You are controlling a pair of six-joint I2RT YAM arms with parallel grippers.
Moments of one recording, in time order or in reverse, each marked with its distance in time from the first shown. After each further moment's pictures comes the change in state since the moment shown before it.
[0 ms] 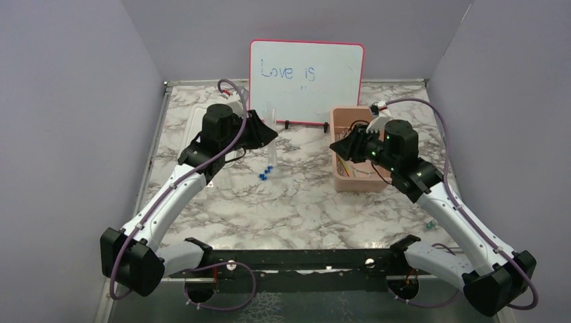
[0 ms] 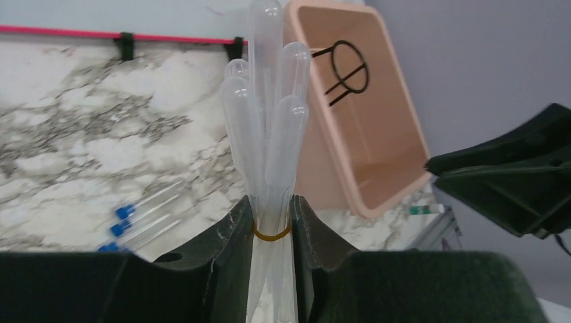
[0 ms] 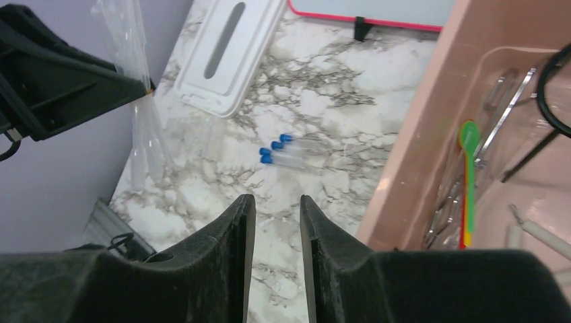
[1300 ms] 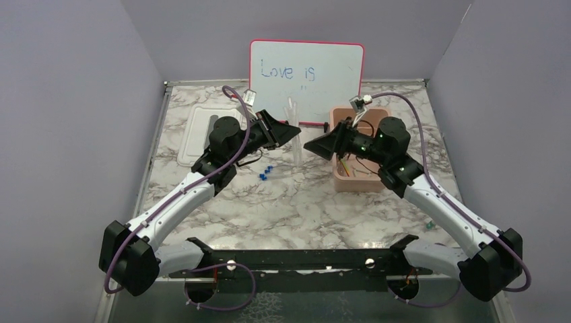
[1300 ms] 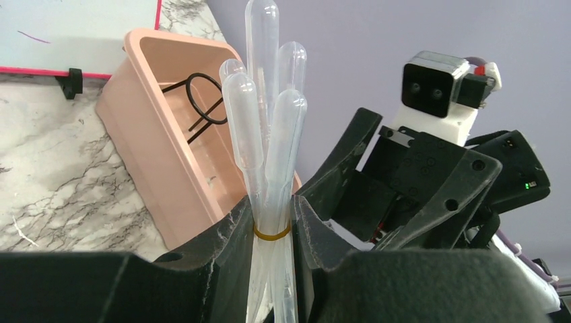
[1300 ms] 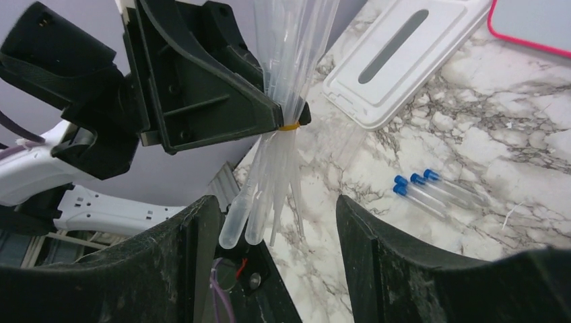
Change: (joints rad) left arm -0.150 -0.016 -0.135 0.519 0.053 -0.357; right arm 0.042 0.103 -0.054 0.464 -0.396 0.175
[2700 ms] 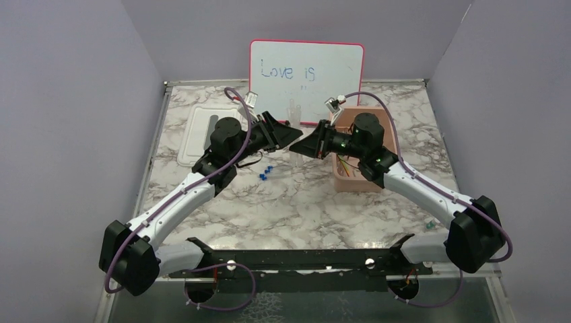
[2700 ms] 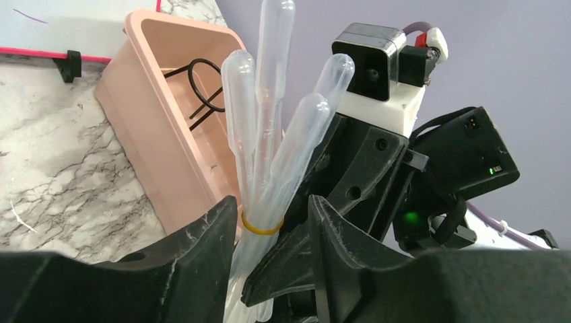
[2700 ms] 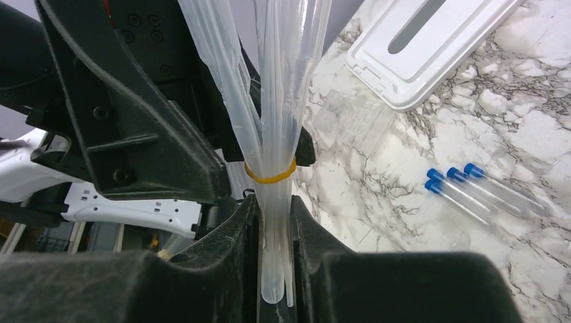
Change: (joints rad) left arm 0.000 0.007 -0.010 -0.013 0.018 -0.008; right arm 0.064 0.230 0.036 0.140 -0.072 0.068
